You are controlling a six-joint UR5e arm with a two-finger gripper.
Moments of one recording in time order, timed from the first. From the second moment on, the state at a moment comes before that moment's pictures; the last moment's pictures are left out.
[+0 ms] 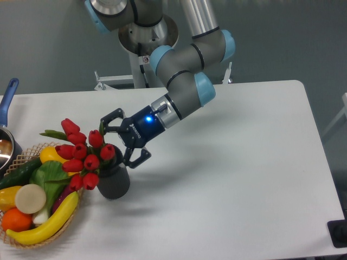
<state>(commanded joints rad) 2.57 -1.84 -2.04 -0.76 0.24 1.31</state>
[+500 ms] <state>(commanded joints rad) 2.80 -1.79 -1.85 -0.76 0.53 1.26</state>
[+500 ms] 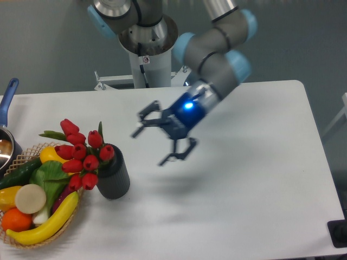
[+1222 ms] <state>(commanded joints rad) 2.91 -1.81 -1.69 -0.88 1.36 1.28</state>
